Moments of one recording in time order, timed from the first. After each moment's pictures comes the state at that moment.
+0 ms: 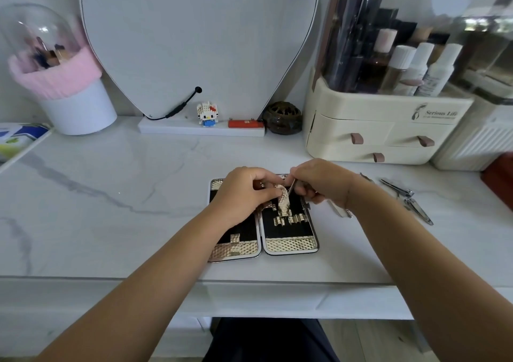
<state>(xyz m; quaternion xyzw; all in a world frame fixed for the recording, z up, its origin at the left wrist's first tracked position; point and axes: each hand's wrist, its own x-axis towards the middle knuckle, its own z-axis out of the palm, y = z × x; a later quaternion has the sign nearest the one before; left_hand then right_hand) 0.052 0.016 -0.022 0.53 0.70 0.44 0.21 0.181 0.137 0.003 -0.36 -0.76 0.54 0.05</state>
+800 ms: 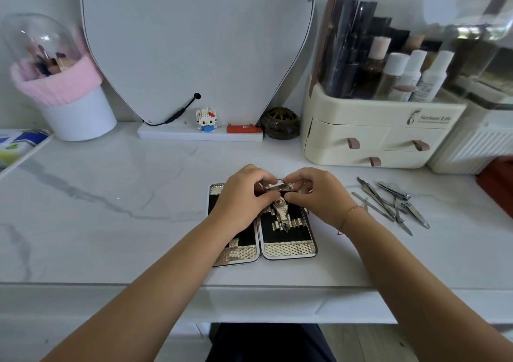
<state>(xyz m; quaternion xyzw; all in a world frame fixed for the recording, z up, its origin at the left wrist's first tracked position) 0.055 0.020 -0.028 0.56 0.72 0.41 0.10 0.194 0.125 -0.022 -0.33 -0.86 0.32 0.22</state>
